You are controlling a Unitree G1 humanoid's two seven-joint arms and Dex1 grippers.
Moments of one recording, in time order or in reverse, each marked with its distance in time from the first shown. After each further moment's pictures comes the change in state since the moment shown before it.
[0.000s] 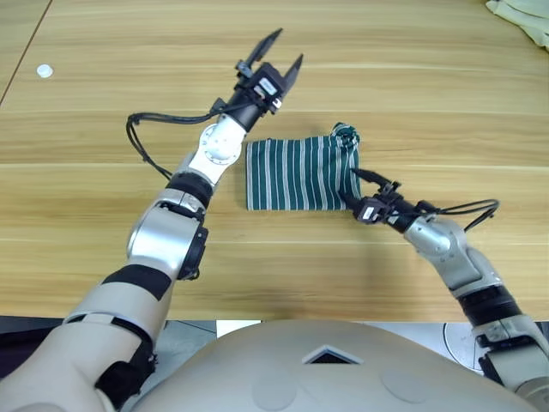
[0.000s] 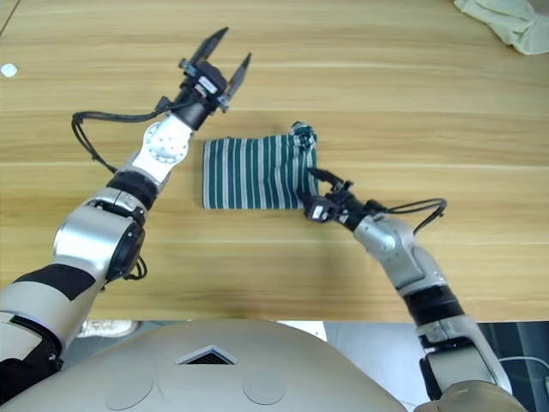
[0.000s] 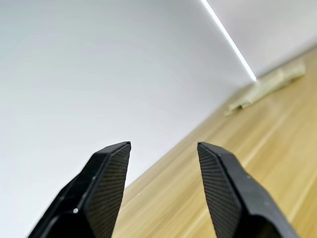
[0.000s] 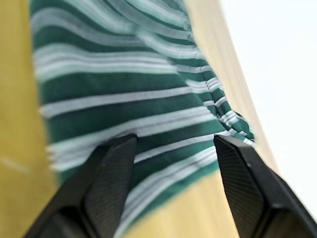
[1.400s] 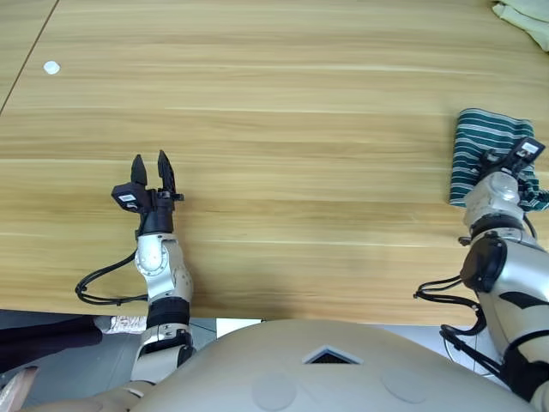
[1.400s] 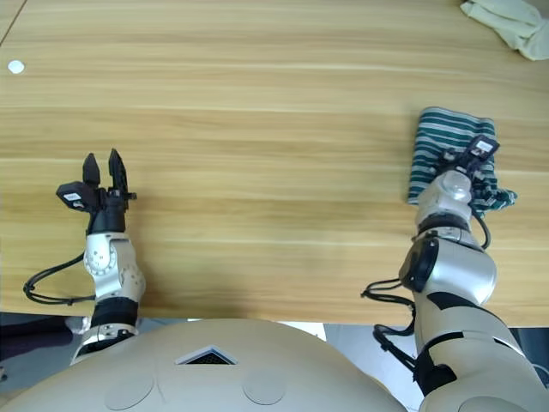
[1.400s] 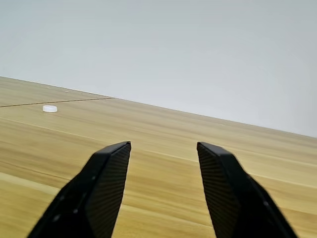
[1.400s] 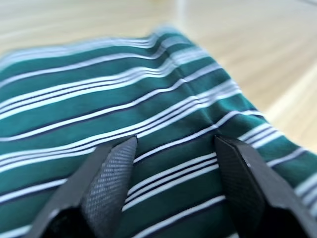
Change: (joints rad) left arm 0.825 -0.092 0.378 -0.738 -0.485 0.354 -0.168; right arm -0.678 0.130 -0.629 1.239 0.409 0.182 -0.523
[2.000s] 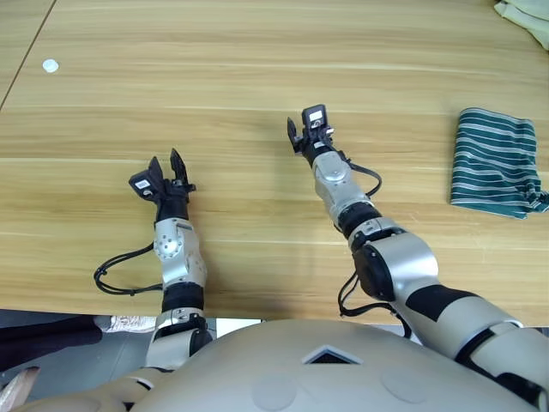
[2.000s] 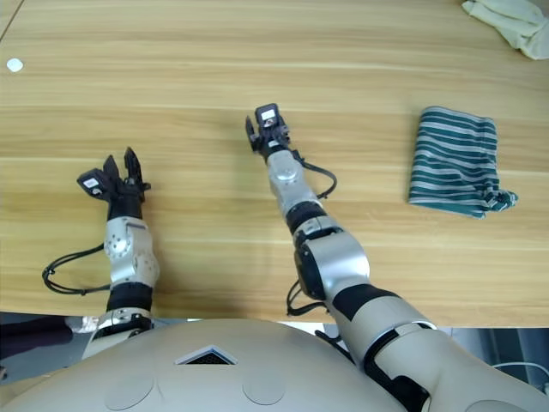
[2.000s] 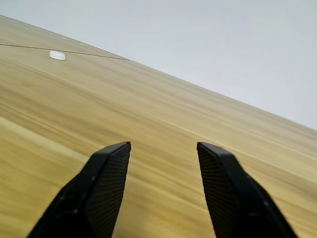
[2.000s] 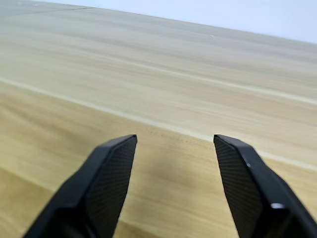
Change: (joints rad) left arm -0.080 -0.090 0.038 0.062 0.027 0.131 0.143; right arm -0.101 0.582 0.329 -0.099 -0.181 -0.083 0.159
